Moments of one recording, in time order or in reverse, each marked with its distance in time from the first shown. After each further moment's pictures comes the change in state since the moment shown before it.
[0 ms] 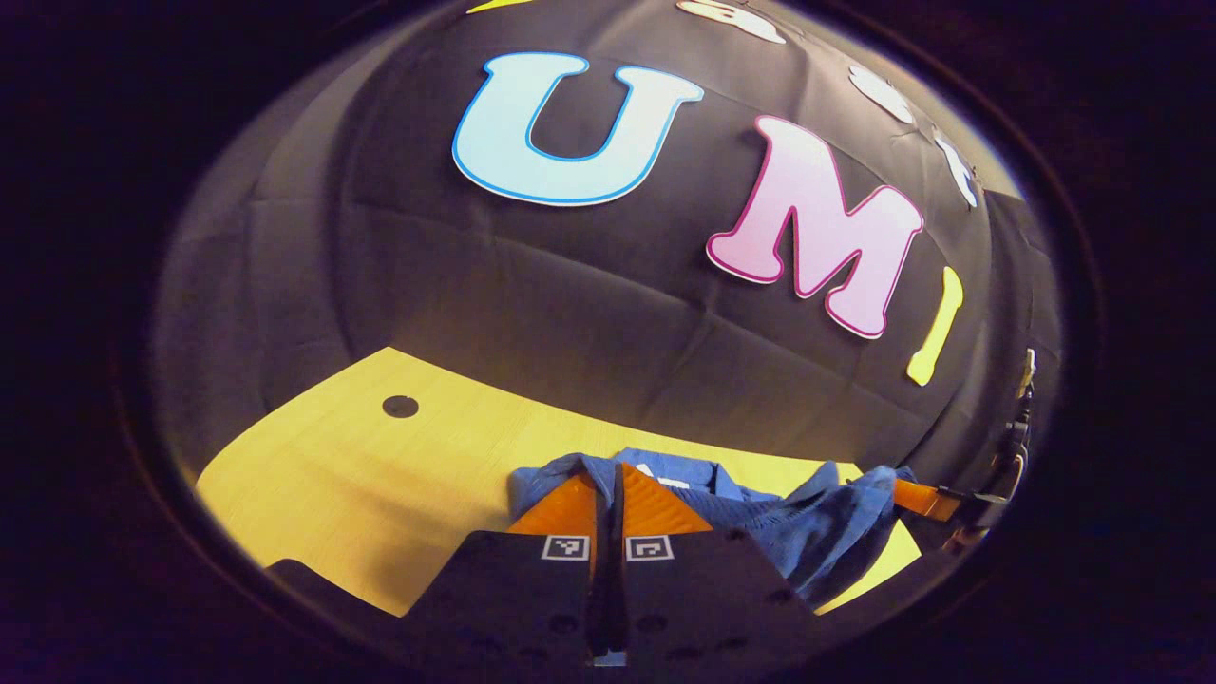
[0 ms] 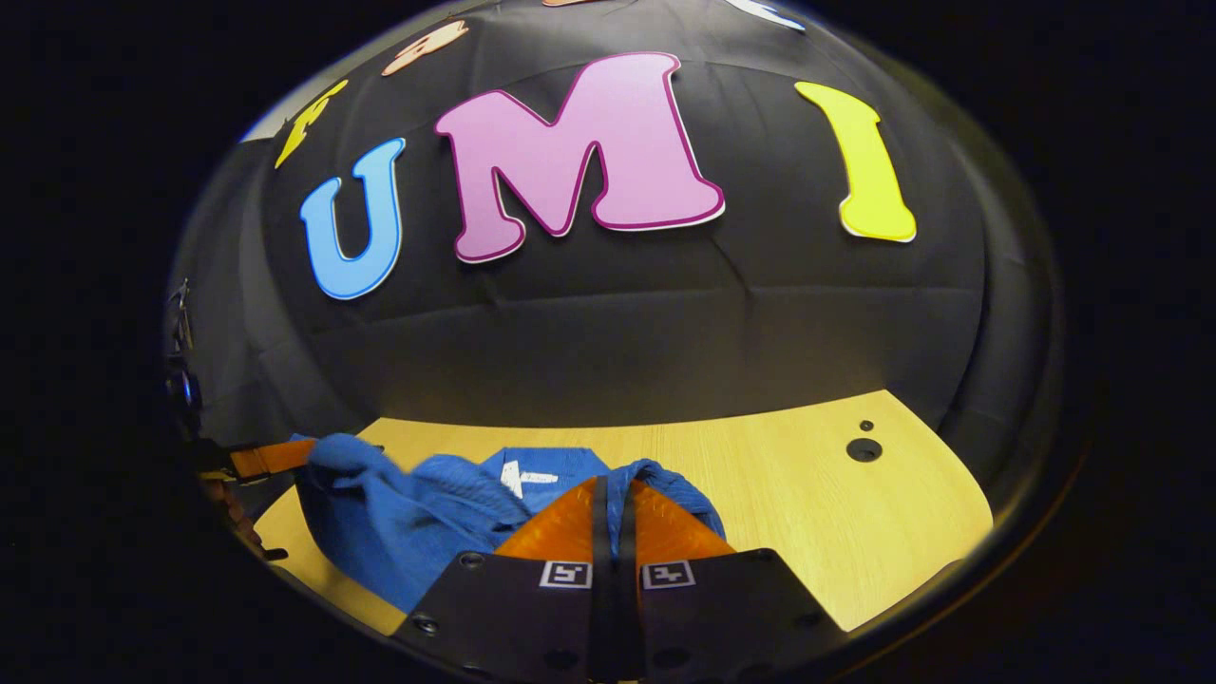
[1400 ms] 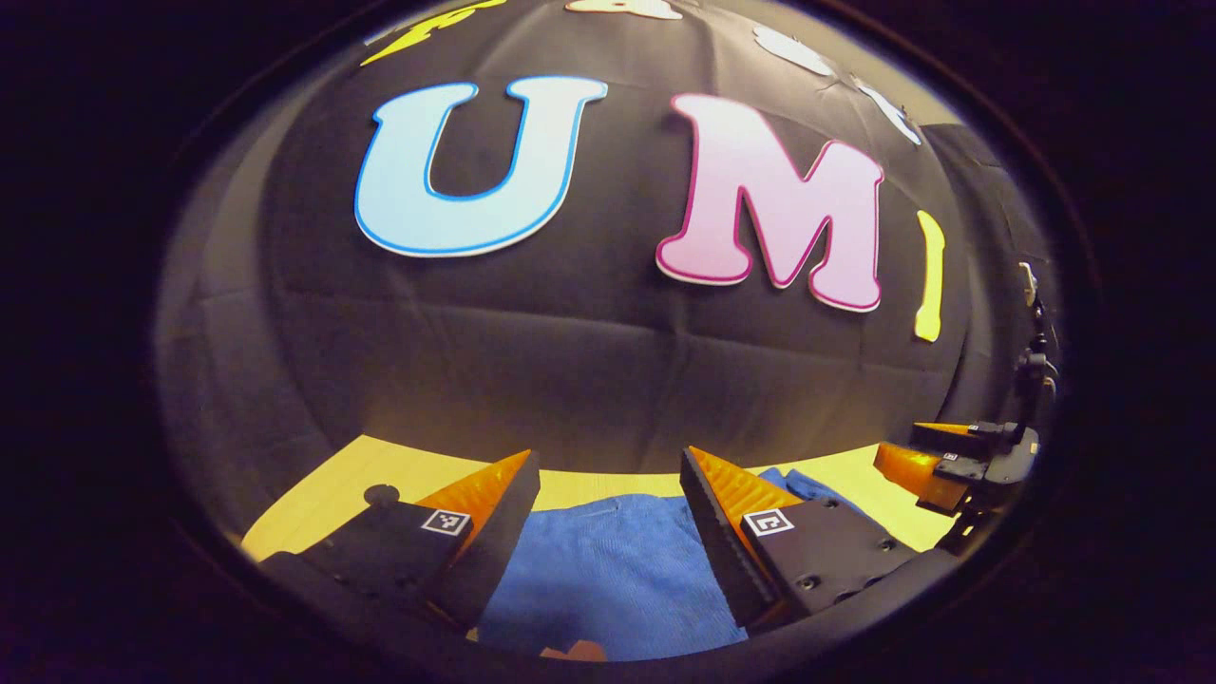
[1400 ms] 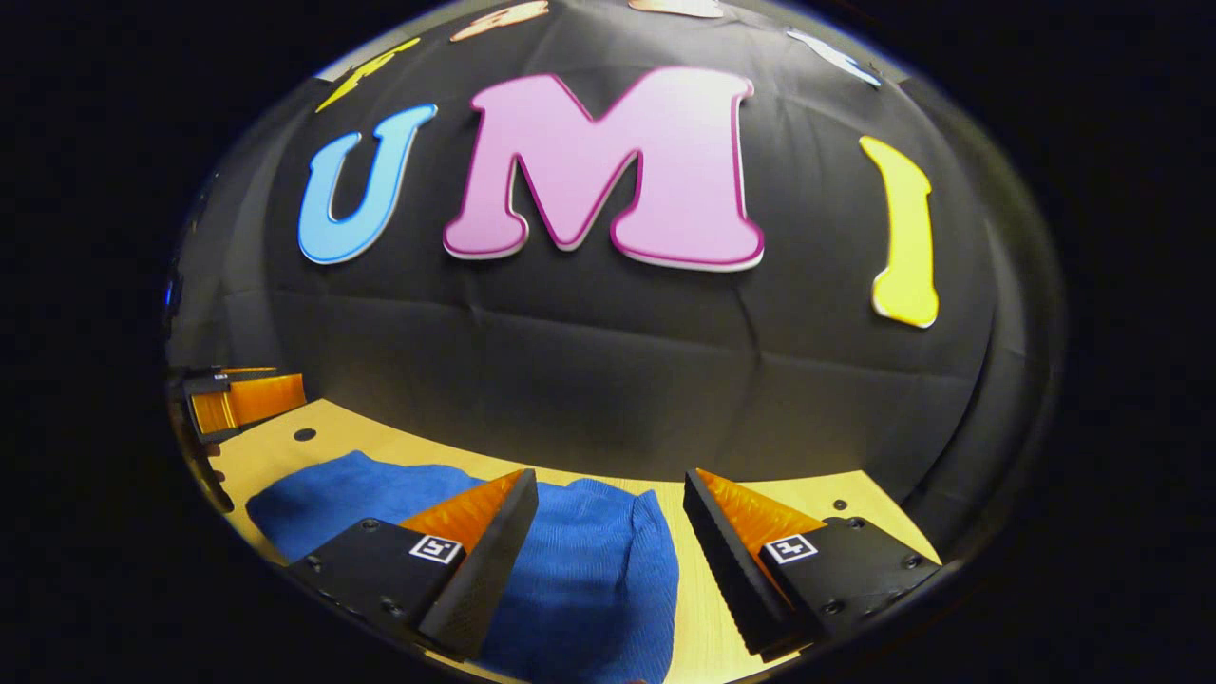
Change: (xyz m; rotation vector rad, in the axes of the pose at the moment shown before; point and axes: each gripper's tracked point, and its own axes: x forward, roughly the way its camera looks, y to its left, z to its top) left arm 0.016 -0.036 0.038 0.261 -0.130 -0.028; right arm 0.013 0.003 0.031 -0.233 -0.156 -0.100
